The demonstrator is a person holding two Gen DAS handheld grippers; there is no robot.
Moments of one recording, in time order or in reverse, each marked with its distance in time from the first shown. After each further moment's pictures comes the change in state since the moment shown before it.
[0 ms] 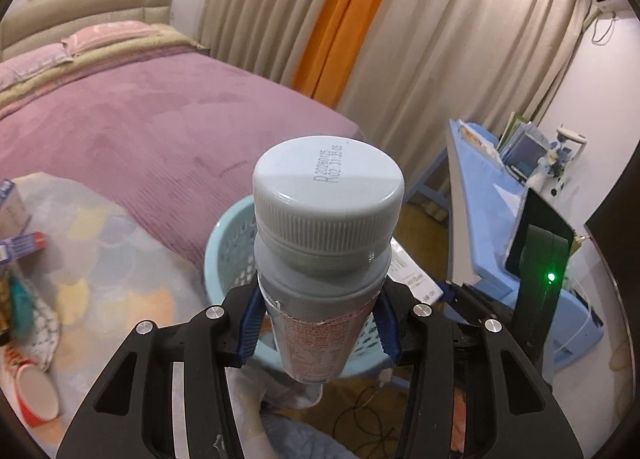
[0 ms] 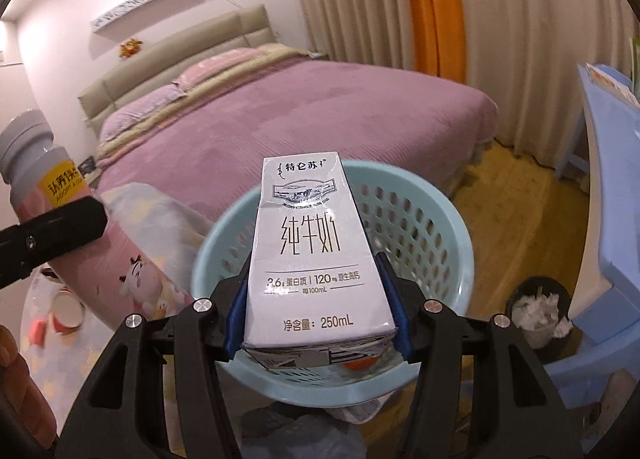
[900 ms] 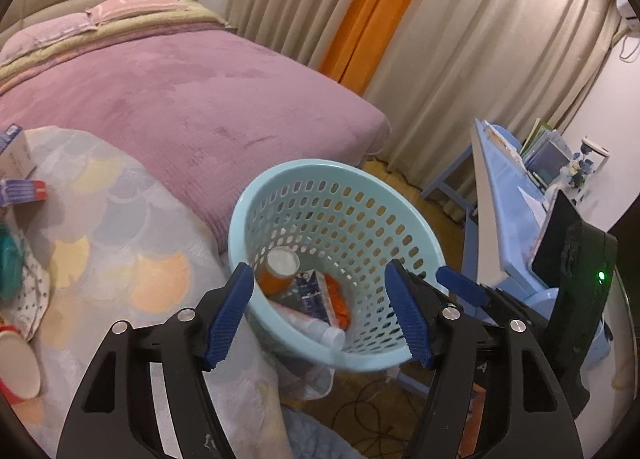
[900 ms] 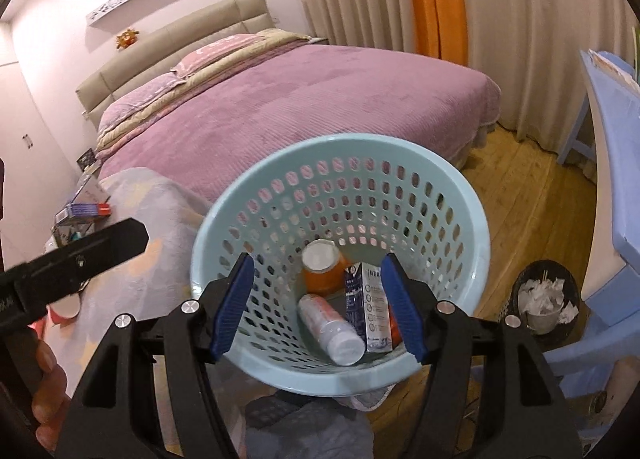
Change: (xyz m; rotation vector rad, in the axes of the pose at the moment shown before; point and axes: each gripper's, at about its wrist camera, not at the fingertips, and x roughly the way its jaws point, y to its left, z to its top) left arm 0.008 0.026 -0.022 -0.081 0.024 0.050; right arm 0.002 0.012 -0.015 -0.008 0.032 0.028
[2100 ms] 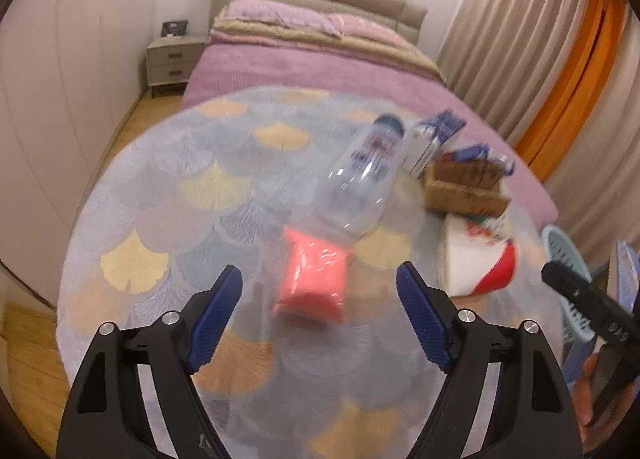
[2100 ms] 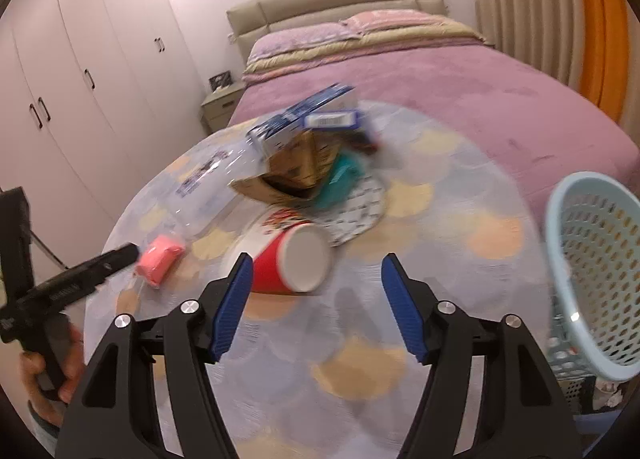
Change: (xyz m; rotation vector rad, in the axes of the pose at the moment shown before) left arm -0.225 0.251 -0.127 -0.407 -0.154 0.561; right arm 0.010 0.272 -0.055 -0.350 0.111 0.390
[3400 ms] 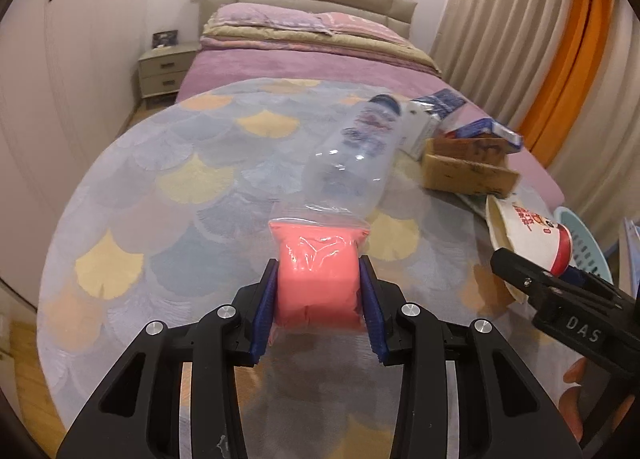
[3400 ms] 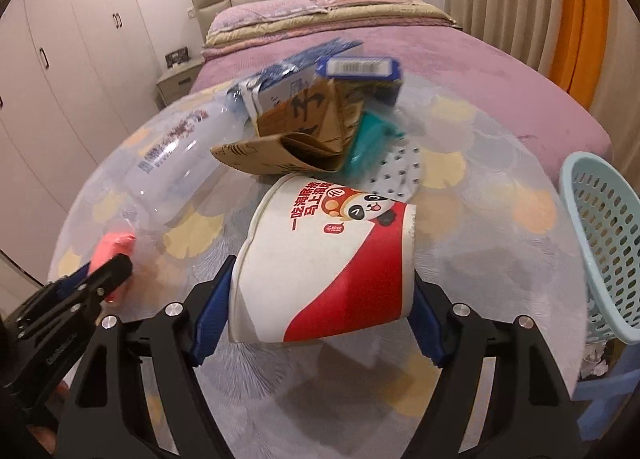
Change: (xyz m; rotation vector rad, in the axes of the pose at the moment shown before) left arm 0.010 -0.012 -0.015 0.057 -0.033 -0.002; right arm 0.048 0.035 -0.013 0.027 0.062 -0.189
